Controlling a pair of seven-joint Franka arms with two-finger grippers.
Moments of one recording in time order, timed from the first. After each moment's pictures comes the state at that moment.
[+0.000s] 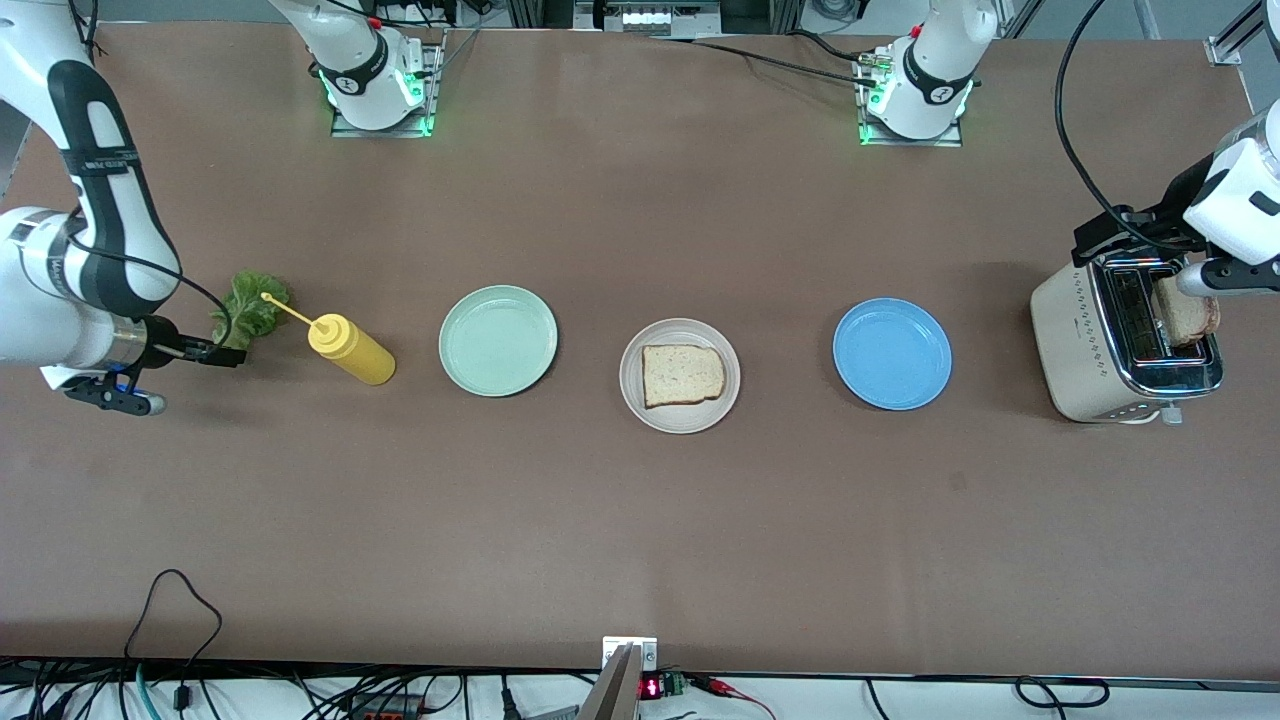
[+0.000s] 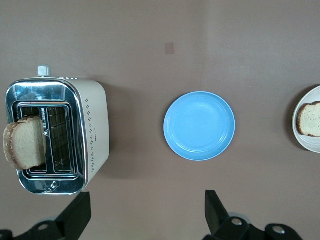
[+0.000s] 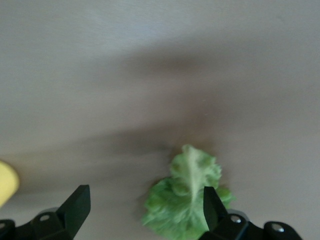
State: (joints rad) left arm 0.04 0.01 -0.04 -1.65 0.01 1.57 -0.07; right arm -0.28 0.46 0.04 -1.88 -0.07 2.11 0.04
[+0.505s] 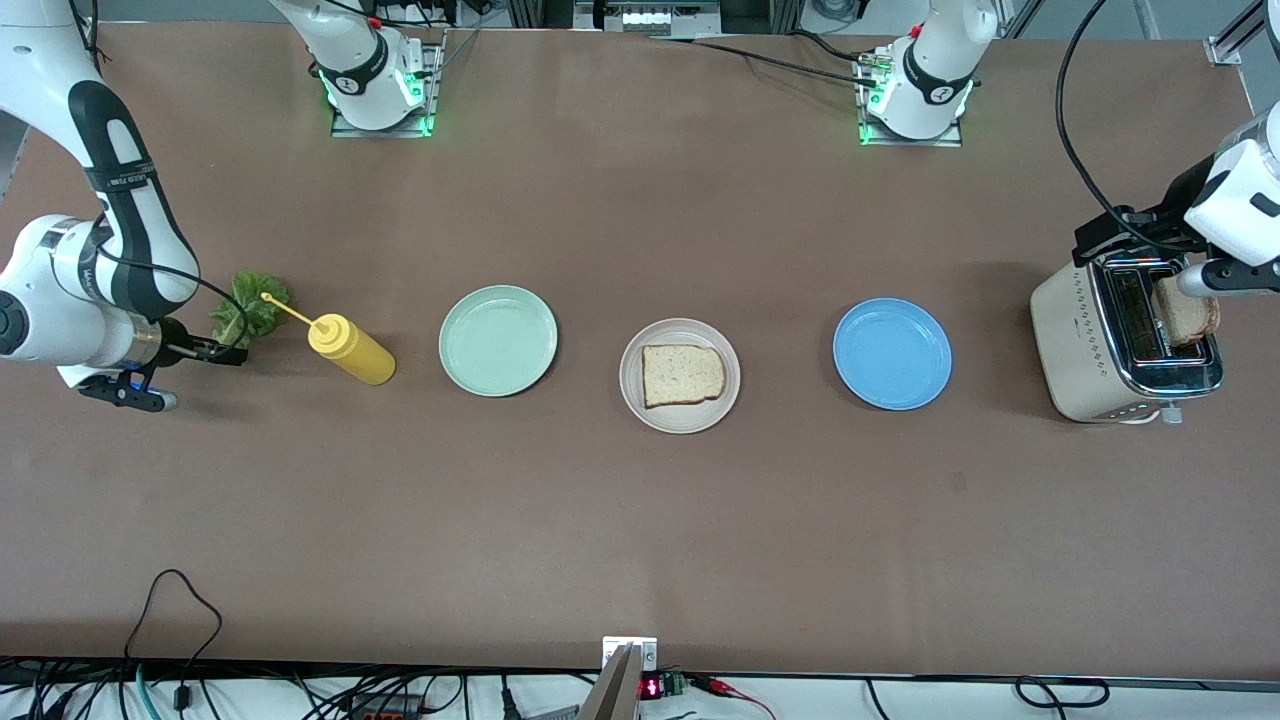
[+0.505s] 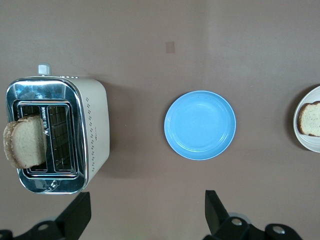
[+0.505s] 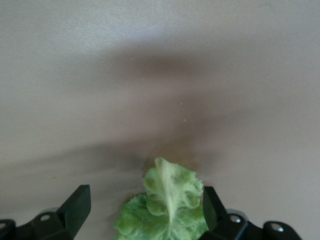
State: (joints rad) left arm 0.04 0.01 -0.04 -1.65 0.01 1.57 -0.07; right arm -0.30 0.50 0.03 -1.92 -0.12 2.18 0.05
